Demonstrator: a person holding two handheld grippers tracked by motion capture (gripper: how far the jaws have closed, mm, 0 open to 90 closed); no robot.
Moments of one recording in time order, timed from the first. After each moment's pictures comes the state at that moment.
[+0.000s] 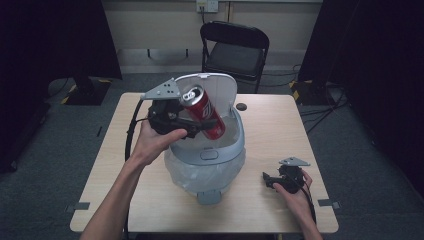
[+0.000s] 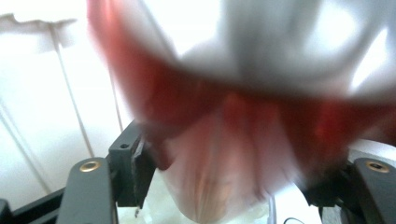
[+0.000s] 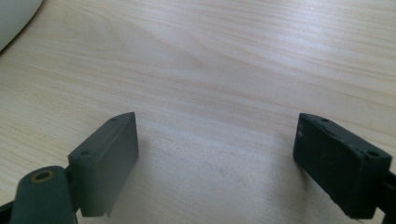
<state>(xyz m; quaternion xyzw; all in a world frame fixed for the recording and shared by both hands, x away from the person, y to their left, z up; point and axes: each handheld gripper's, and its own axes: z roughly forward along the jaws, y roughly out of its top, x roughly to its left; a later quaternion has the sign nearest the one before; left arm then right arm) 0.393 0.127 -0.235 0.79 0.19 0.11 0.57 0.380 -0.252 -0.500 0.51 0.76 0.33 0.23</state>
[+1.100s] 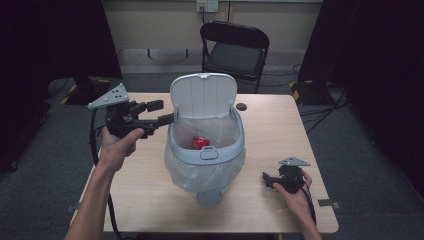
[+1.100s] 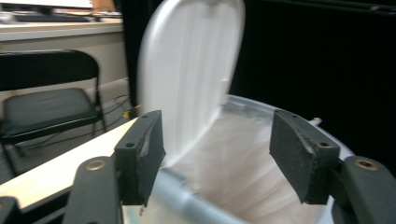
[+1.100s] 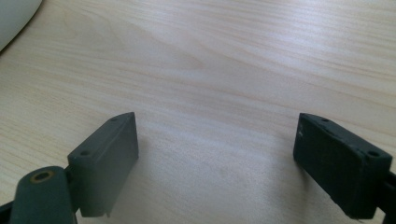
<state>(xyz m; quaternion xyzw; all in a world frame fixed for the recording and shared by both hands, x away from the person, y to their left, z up) 0.392 0.227 -0.261 0.73 0.27 0.16 0.61 0.381 -0.252 -0.500 0.52 0.76 0.33 0.23</state>
